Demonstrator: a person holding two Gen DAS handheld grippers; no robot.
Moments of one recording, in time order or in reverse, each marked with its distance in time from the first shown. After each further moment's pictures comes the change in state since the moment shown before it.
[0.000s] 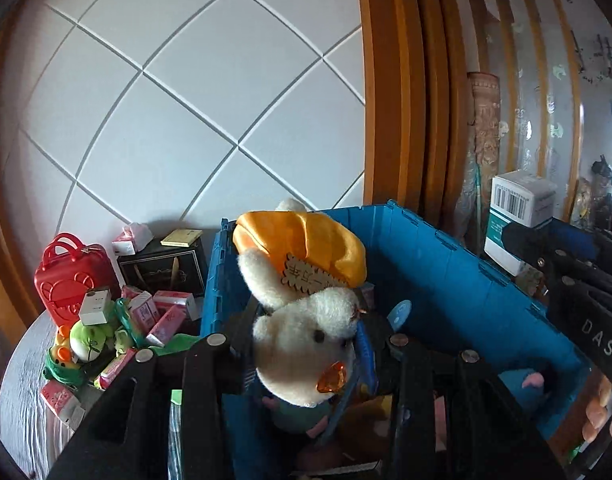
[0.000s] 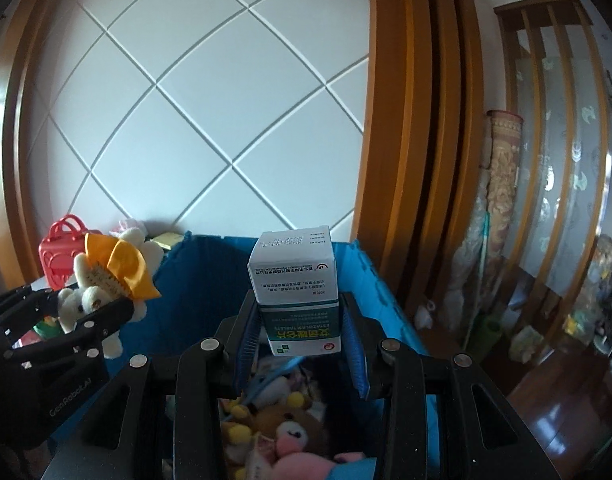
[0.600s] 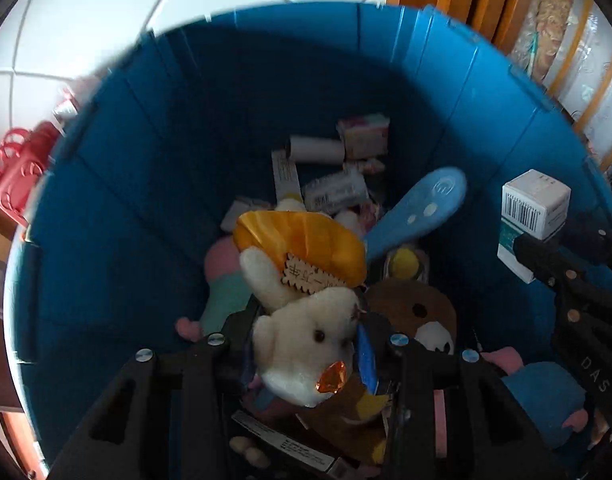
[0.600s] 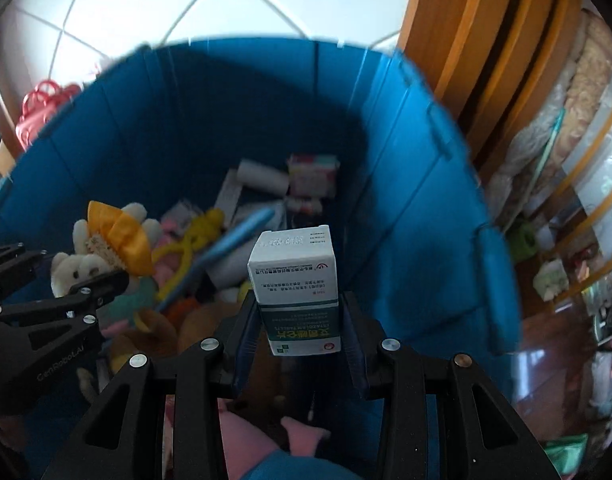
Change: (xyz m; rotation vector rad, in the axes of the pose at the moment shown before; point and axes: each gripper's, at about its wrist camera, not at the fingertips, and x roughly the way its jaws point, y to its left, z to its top) left arm 0.191 -0.044 -0.054 -0.061 0.705 0.035; right arm 0.194 -0.047 -0.078 -0.135 0.683 0.124
